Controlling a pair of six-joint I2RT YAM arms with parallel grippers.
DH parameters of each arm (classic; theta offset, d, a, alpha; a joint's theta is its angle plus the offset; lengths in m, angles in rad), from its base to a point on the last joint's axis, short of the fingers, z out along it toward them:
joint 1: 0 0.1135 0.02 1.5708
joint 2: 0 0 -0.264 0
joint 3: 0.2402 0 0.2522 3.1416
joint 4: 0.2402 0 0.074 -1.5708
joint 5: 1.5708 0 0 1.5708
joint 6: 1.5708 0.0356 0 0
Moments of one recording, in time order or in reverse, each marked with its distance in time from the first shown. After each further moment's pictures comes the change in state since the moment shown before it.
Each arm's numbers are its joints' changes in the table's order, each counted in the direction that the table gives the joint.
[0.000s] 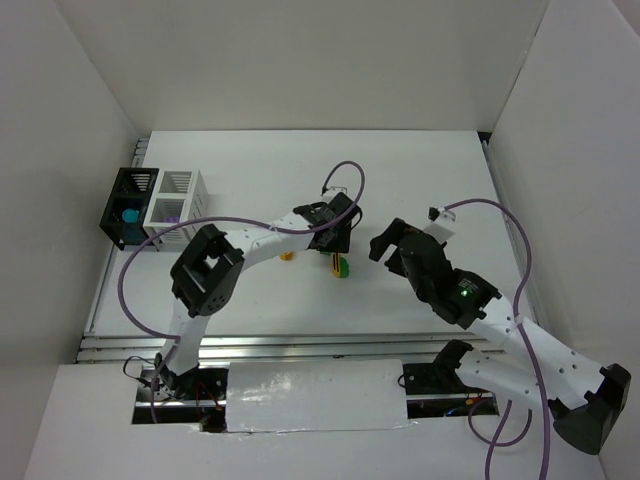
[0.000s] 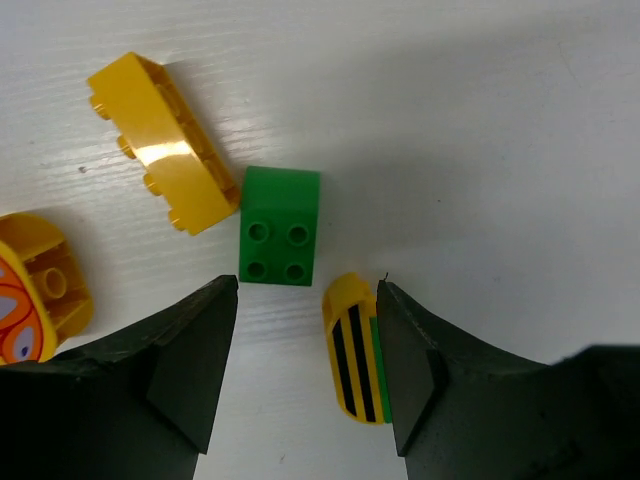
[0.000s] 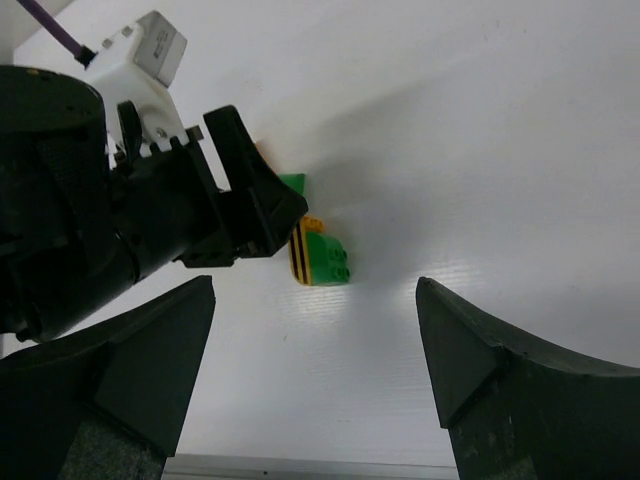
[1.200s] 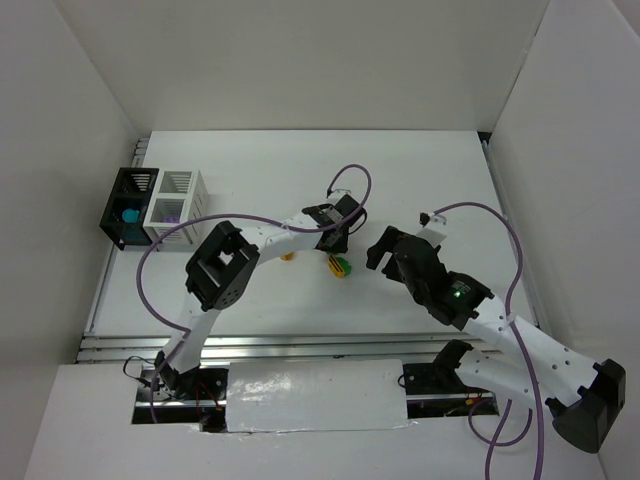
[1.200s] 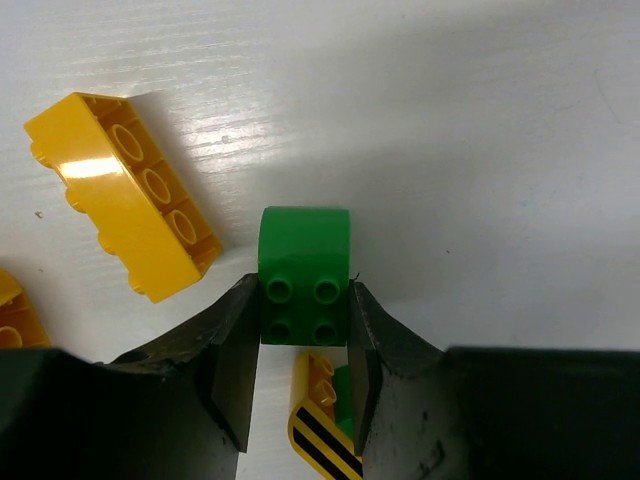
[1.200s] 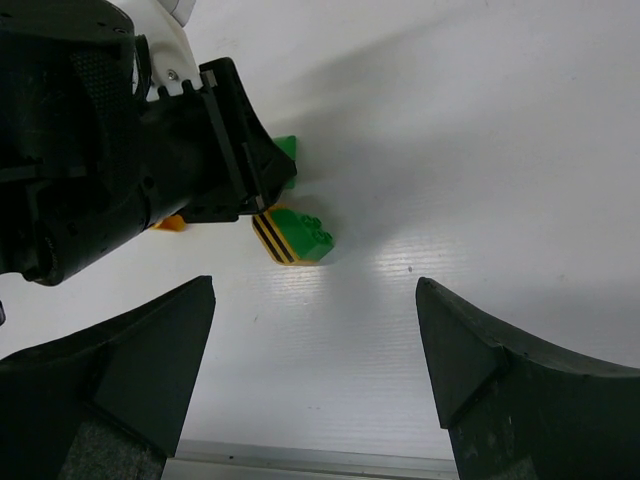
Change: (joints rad) left arm -0.005 -0.134 0.093 -0.010 -0.022 0.008; right arm -0.004 -0.013 -0.071 -0.024 -0.045 -0.048
